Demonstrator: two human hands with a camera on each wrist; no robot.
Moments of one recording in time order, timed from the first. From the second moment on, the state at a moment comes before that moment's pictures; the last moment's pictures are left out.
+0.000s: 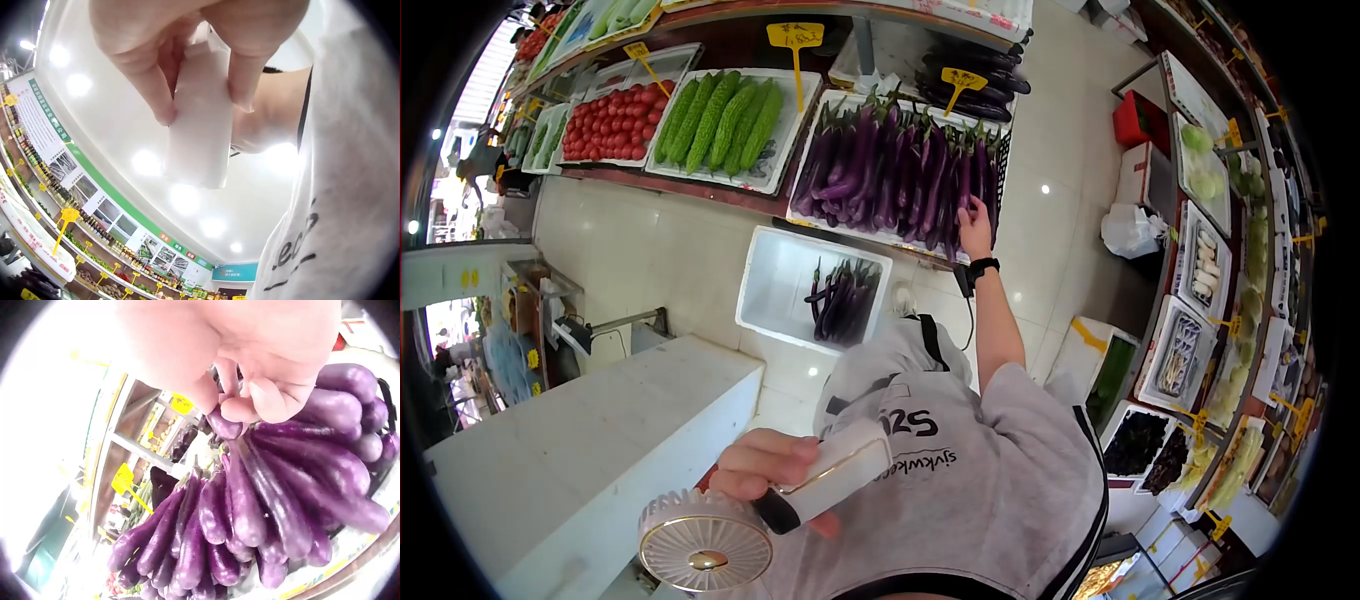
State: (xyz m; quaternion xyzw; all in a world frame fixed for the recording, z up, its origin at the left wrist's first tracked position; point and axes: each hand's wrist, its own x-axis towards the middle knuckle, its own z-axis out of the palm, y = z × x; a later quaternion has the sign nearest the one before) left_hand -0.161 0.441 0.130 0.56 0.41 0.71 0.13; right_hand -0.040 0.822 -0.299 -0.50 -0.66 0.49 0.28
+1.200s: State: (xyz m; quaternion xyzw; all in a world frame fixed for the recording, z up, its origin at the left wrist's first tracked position) left_hand -0.140 0.477 0.132 0.56 0.41 0.70 0.18; right_hand 0.005 0.745 -0.406 -0.66 -0.59 0.41 0.21
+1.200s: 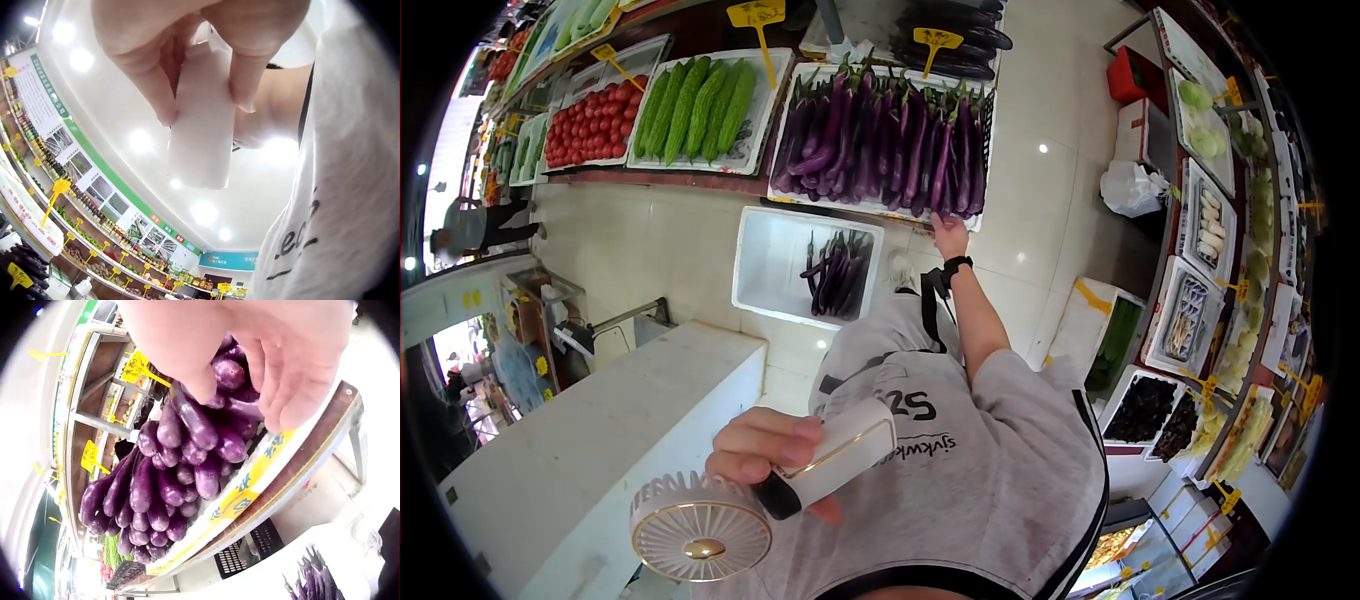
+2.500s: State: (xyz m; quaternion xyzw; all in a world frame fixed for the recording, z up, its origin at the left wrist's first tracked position) left_hand -0.130 0.491 0.124 0.49 0.48 0.73 0.06; right_hand -0.153 0.832 -0.245 -0.54 -0.69 0.49 0.06
